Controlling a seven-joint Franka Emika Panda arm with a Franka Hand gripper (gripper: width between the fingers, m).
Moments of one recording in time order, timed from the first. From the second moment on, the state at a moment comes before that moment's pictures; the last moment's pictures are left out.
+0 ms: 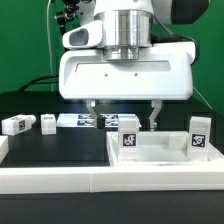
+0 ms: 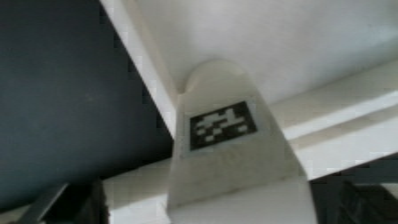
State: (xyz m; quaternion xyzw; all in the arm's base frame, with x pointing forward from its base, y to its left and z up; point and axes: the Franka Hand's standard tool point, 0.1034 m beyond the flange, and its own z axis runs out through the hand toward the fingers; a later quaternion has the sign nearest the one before) arm 0.618 -0.001 0.077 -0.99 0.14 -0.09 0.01
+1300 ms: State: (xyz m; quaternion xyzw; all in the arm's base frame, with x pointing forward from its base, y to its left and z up) arm 0.618 -0.001 0.076 -0.99 0.14 -0.09 0.00
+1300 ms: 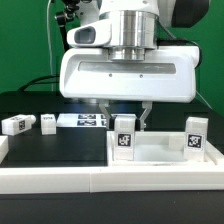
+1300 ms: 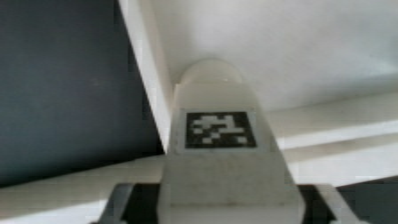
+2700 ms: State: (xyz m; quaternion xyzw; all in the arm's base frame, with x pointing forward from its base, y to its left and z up) arm 0.612 0.003 0.075 -0.72 0.69 -0.06 0.05
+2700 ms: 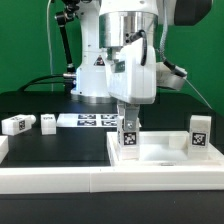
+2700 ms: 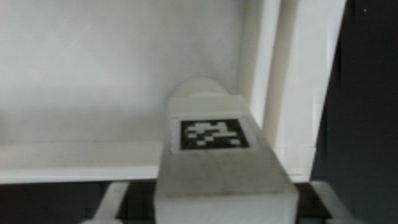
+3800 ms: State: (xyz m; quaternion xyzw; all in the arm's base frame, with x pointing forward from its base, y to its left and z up) arm 0.615 0.002 0.077 -0.91 0.40 -0.07 0.03
